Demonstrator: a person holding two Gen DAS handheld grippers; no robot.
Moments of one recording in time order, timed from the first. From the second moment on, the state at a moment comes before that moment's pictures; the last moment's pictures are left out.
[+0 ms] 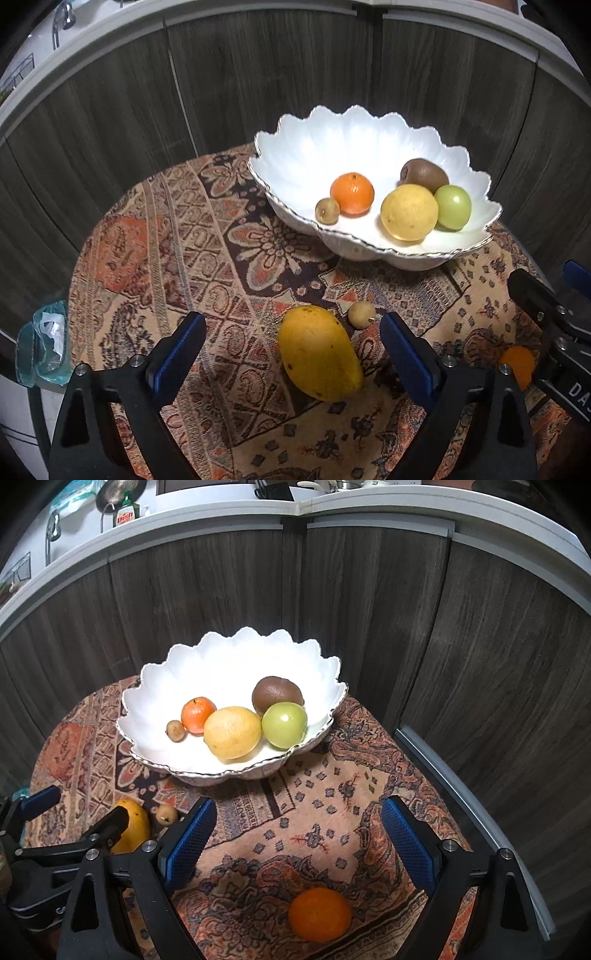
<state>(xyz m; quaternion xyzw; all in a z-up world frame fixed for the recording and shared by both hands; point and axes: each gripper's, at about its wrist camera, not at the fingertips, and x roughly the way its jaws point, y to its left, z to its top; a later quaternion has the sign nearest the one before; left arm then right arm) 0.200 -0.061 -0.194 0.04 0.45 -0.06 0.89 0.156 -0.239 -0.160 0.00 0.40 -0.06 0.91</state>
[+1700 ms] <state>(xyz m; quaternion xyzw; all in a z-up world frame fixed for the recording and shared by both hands) 0.192 0.010 -0.210 0.01 0.48 -0.02 0.88 0.187 -0.168 -0.200 -0.01 0.45 0.02 0.89</state>
